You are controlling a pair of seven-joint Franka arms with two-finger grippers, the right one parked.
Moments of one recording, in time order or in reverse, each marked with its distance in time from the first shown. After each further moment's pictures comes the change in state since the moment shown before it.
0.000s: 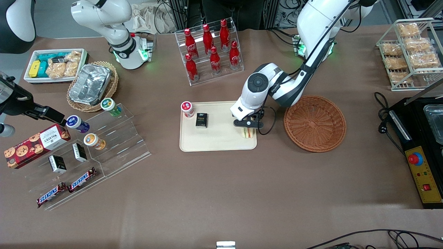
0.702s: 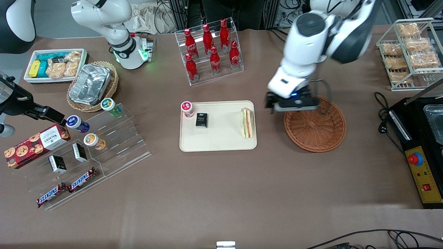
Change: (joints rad) arm 0.221 -0.480 0.016 0.038 -0.001 -0.405 0.117
